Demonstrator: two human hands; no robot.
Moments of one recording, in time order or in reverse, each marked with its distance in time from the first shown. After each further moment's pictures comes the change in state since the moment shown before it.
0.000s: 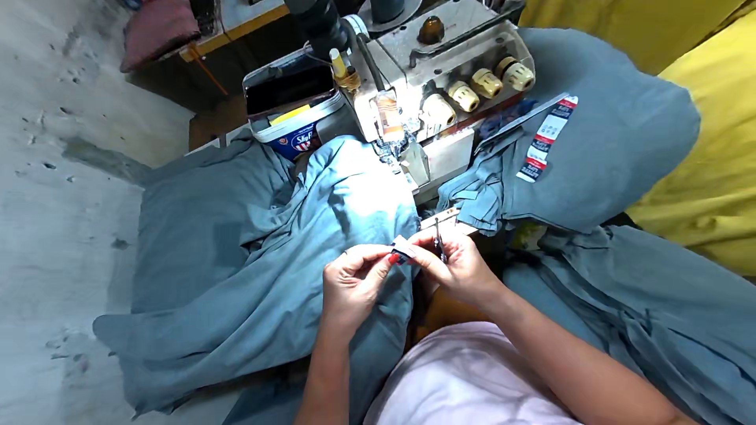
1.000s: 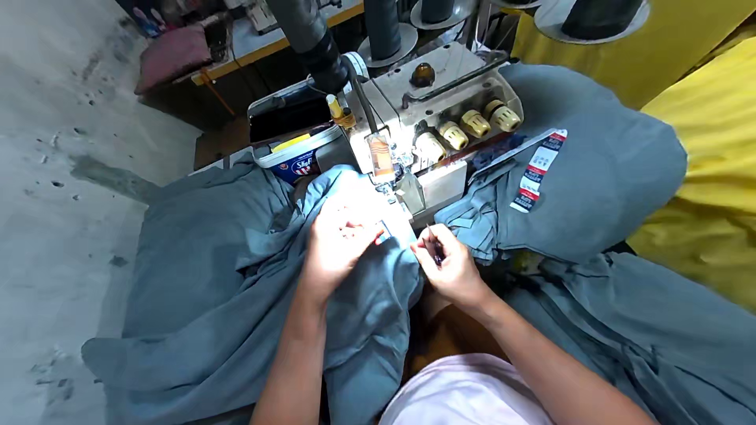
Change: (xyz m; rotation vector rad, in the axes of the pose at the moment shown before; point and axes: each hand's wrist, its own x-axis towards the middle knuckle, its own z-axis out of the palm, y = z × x) left_hand 0.084 -0.001 -0.012 0.257 -0.082 -0.174; right_hand 0.028 0.034 -0.015 -0.421 0.204 -0.100
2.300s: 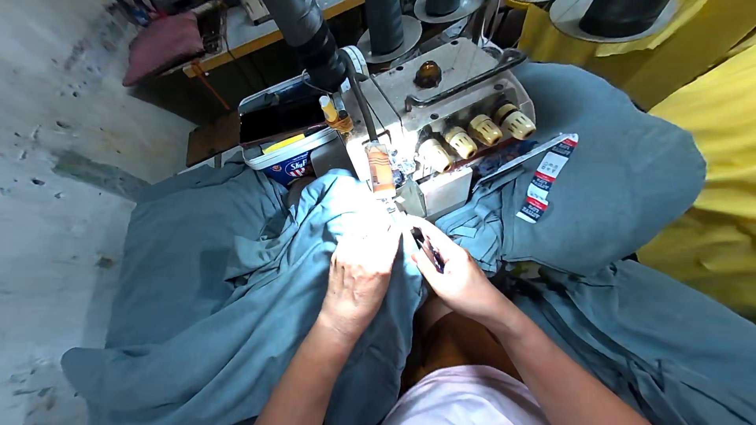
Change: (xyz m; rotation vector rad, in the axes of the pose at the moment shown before) left_hand -0.007 -0.018 0.039 0.868 0.072 0.619; right_hand 0.017 -0.014 -0.016 0.025 -0.231 0.137
